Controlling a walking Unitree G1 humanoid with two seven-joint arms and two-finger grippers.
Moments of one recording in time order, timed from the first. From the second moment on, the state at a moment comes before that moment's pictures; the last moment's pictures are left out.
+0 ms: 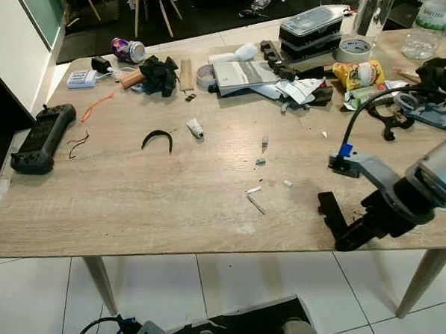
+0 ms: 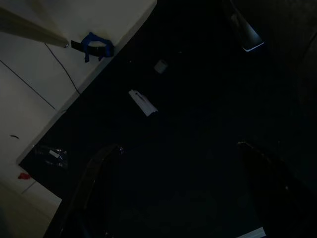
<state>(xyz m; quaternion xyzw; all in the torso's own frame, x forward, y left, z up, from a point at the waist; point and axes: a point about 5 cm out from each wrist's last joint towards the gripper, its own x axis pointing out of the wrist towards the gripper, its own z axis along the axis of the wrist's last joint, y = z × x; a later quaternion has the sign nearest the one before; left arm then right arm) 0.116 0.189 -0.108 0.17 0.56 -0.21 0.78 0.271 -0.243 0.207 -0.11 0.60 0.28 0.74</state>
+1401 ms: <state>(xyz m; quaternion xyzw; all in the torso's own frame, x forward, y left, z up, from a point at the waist) 0.115 0.189 -0.108 0.17 0.56 -0.21 0.78 0.327 -0.253 0.204 -0.17 0.51 0.23 0.81</state>
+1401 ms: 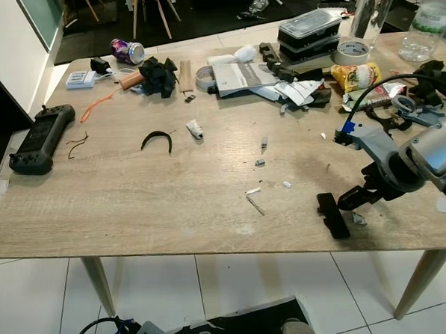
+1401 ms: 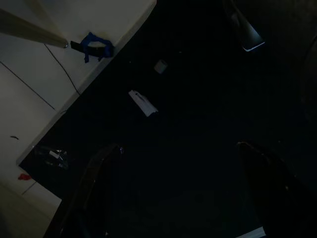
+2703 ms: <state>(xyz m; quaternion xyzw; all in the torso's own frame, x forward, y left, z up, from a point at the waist) 0.114 0.189 -0.109 0.17 0.56 -0.21 0.78 0.299 -0.229 0.200 -0.27 0.55 0.33 0.72</state>
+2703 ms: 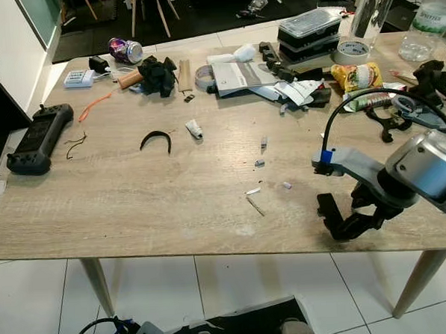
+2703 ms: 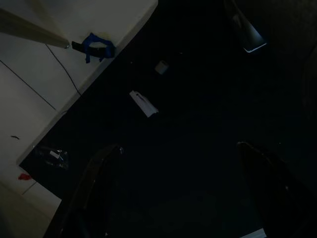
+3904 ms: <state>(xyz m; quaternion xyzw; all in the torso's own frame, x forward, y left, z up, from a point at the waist) 0.104 0.192 -0.111 0.17 0.57 -0.19 0.78 0.319 -0.214 0.195 -0.12 0.59 0.30 0.74</state>
